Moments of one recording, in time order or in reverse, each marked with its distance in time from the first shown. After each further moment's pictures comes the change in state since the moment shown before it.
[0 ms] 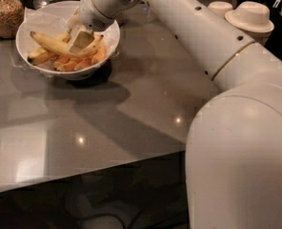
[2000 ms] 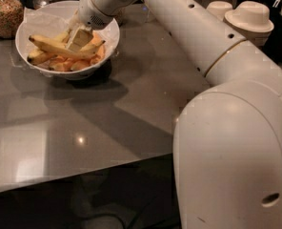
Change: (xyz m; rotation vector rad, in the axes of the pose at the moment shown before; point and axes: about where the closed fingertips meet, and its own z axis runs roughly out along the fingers) arm 0.002 -0.006 0.006 -0.027 0.022 0.057
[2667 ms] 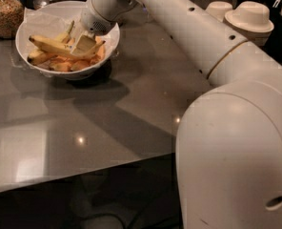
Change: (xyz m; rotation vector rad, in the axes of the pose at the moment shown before) arm 0.019 0.009 0.006 -0.018 0.041 0.028
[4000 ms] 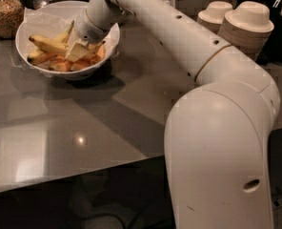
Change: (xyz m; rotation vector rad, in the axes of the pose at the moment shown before) arm 0.000 0.006 0.036 -0.057 -0.027 0.032
